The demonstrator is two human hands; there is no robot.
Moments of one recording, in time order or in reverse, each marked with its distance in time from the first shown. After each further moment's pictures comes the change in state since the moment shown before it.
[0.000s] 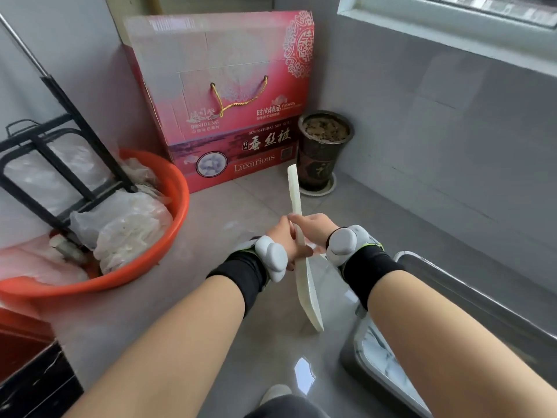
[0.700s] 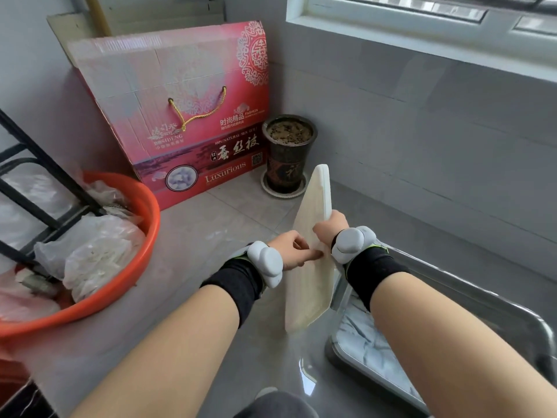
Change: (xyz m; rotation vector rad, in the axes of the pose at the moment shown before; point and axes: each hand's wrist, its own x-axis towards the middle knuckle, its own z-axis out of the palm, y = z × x) left_hand 0.012 0.028 0.058 0.108 -0.169 0.042; right_hand -0.013 0.045 -0.079 0.047 0.298 0.052
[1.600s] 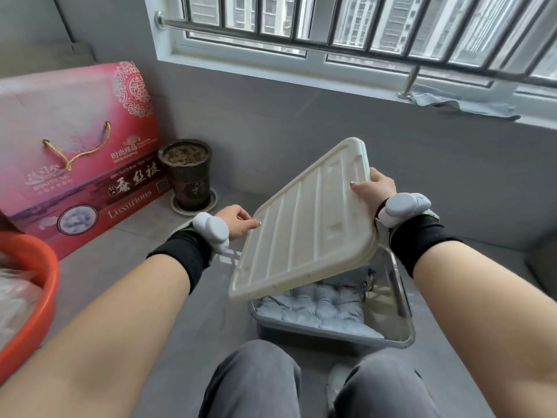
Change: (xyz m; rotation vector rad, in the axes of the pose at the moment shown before) left_hand -0.050 0.095 0.056 0.302 0.054 0.253; right_hand -0.159 0.107 -0.246 0.385 0.561 -0.091
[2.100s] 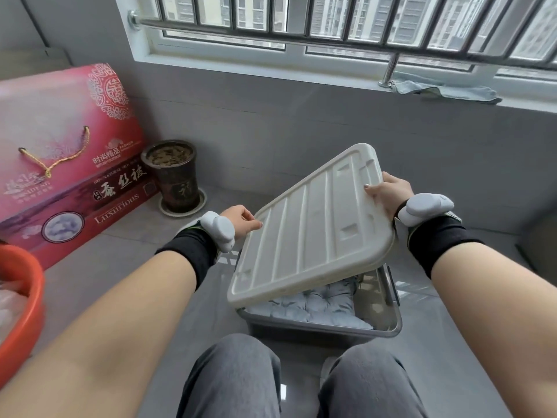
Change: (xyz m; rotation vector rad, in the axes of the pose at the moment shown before) left_hand 0.001 0.040 0.047 0.081 -0.038 -0.004; right_hand 0.010 0.045 -0.071 0.130 -0.007 0.072
